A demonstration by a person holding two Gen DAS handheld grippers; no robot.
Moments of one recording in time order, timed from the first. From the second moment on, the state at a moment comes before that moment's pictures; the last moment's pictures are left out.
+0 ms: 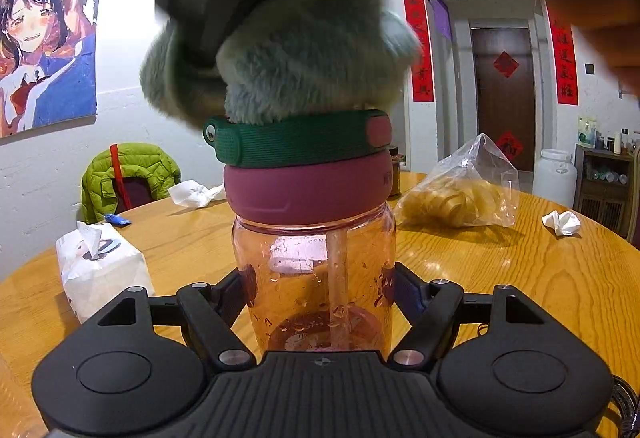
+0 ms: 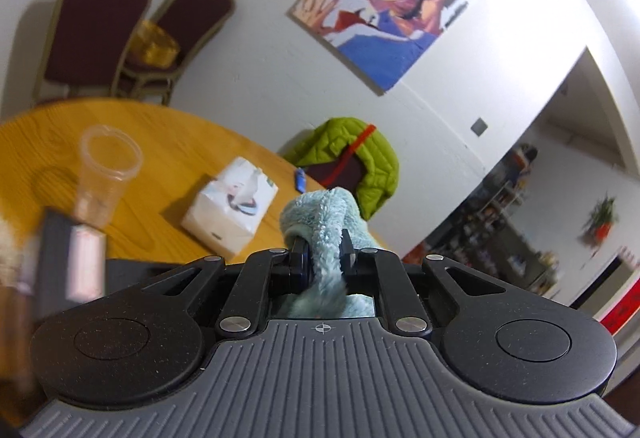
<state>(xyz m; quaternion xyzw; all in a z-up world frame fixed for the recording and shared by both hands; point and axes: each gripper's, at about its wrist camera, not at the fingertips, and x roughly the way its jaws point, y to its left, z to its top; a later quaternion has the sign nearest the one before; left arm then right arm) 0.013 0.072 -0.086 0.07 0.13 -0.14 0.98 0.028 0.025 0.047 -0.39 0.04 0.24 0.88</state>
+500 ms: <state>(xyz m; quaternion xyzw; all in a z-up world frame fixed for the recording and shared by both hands) 0.015 0.074 -0.086 0.07 0.14 -0.14 0.98 0.070 -0.035 0.053 -0.29 0.12 0.20 0.93</state>
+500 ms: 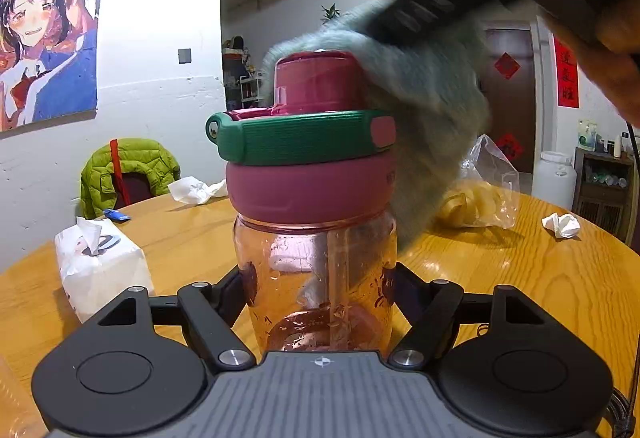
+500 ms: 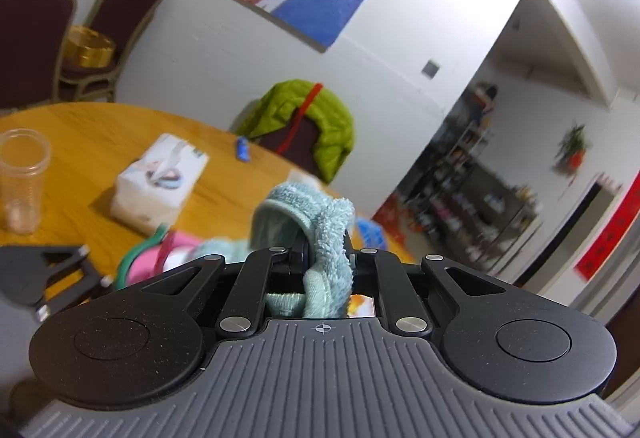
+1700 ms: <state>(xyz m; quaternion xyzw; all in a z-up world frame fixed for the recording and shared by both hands) 0.025 0.076 -0.089 0.08 0.14 -0.13 0.98 0.101 -0.144 -0.005 -0.06 0.21 0.22 0.95</state>
